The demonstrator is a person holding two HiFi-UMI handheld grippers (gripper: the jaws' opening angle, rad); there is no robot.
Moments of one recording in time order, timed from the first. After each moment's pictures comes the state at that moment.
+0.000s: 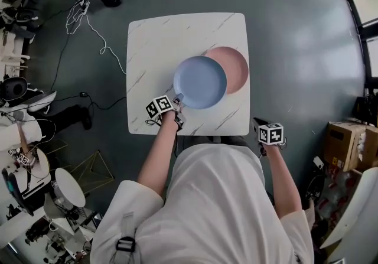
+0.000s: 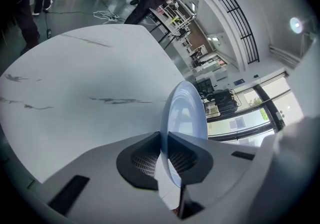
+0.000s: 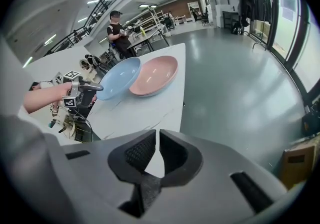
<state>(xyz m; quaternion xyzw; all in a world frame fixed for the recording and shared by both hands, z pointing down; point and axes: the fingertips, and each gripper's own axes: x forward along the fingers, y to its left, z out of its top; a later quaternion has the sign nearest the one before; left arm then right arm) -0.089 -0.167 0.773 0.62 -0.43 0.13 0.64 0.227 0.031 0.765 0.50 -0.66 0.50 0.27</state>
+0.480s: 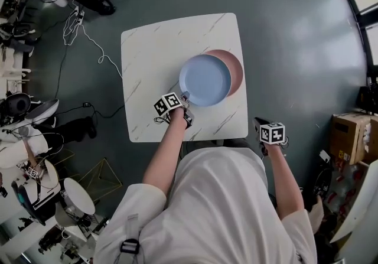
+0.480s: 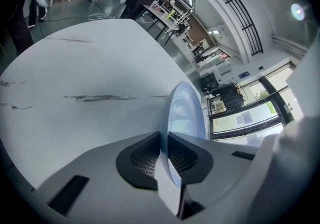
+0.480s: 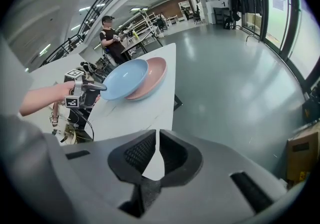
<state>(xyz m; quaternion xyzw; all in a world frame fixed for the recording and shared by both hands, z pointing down) -0.029 -0.194 0.784 0.62 -0.44 0.17 0.63 0.249 0.027 0.776 0.51 -0.64 0.52 0.24</state>
